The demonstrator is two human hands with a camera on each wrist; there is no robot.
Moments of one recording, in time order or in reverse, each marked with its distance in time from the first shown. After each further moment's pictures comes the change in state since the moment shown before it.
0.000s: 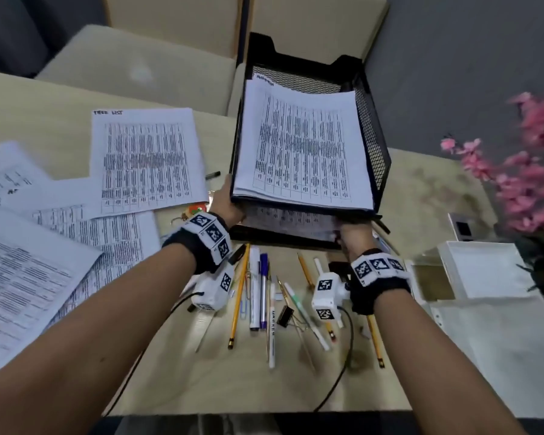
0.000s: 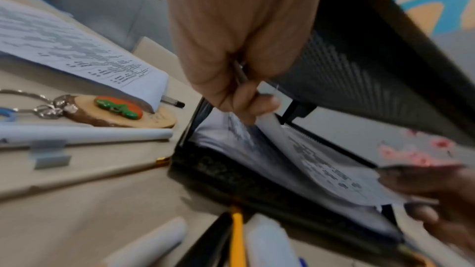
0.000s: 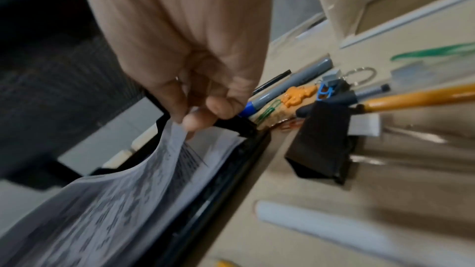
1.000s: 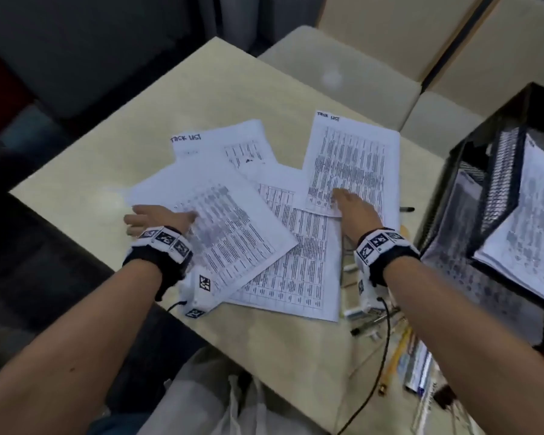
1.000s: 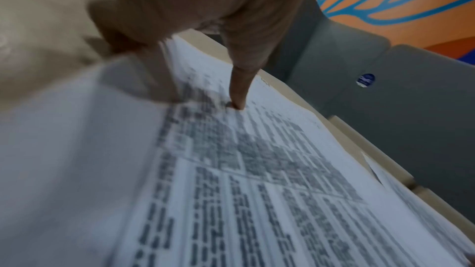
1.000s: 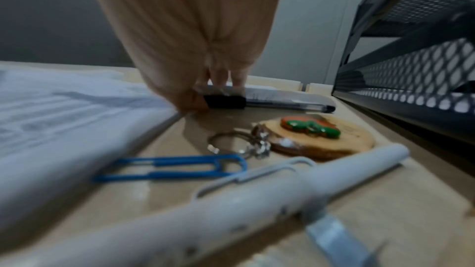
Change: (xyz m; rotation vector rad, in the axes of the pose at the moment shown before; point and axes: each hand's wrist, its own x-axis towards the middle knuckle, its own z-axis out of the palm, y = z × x) left_hand -0.139 -0.242 -0.251 -0.089 0.671 -1.133; right_hand -0.086 -0.122 0.282 -1.143 -0.412 -1.039
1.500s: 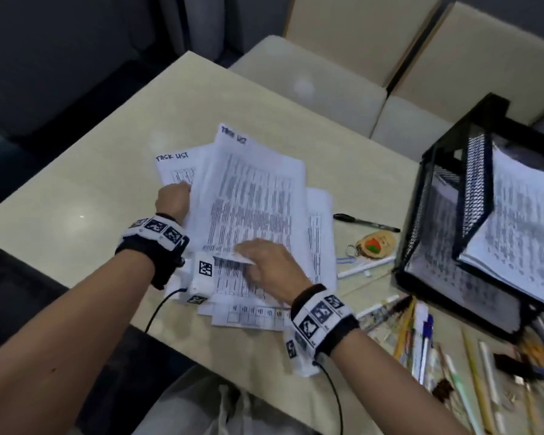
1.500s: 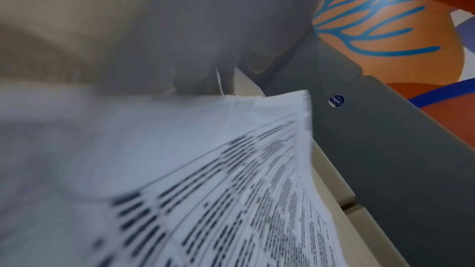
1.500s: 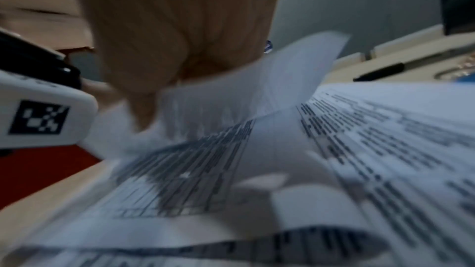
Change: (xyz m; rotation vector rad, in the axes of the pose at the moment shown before) left_hand 0.036 0.060 0.001 -0.203 -0.222 0.447; right_hand -0.053 -0.130 0.011 0.472 -0.098 -0.285
